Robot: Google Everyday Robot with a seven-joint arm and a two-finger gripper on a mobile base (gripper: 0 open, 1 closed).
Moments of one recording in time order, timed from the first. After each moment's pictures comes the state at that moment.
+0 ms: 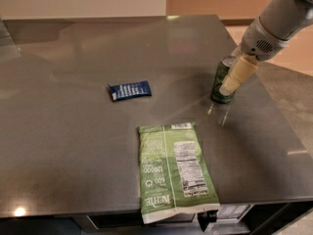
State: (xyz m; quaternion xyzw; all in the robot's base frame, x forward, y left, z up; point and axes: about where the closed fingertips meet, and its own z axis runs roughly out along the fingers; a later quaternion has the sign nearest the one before) arm 0.595 -0.207 0.897 -0.54 0.82 0.07 0.19
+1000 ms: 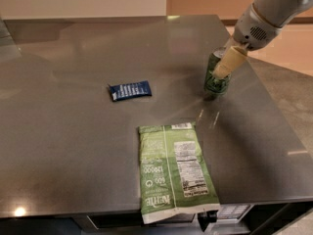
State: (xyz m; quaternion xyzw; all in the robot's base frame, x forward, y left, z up) arm 0.599 -0.181 0.919 -0.55 0.81 0.10 0.19
